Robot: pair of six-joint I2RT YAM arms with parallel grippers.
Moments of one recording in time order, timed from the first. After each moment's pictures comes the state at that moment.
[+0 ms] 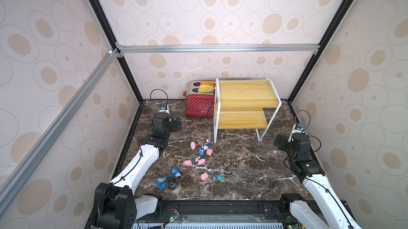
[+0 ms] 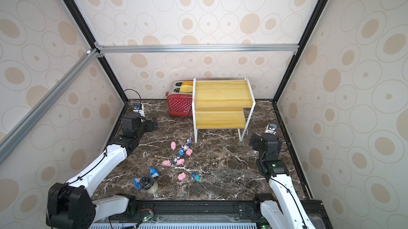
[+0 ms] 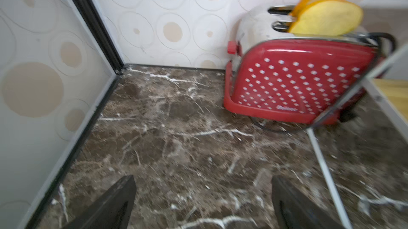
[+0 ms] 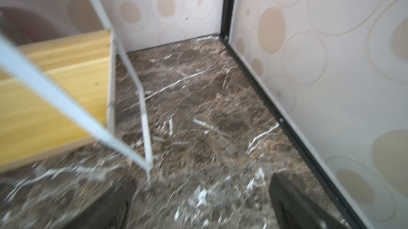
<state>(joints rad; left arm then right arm) -0.25 1.18 0.86 -0.17 -0.21 -0.18 0.17 0.76 0.59 -0.37 0.29 0.21</state>
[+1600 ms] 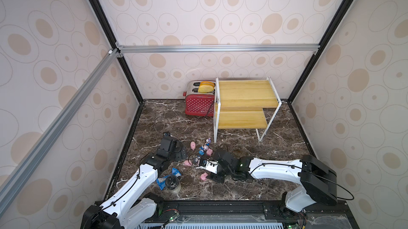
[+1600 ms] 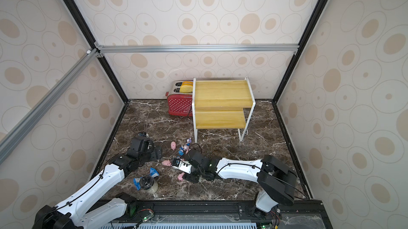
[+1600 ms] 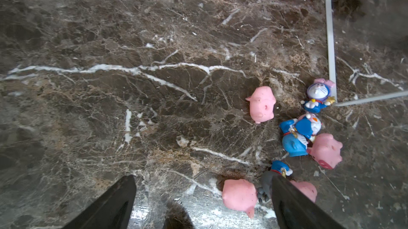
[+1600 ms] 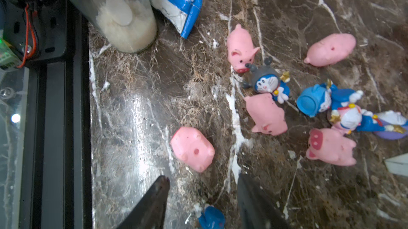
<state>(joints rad) -0.37 0.98 0.62 -0.54 -0.21 -0.51 1.21 1.58 0.87 -0.17 -0.11 -0.26</state>
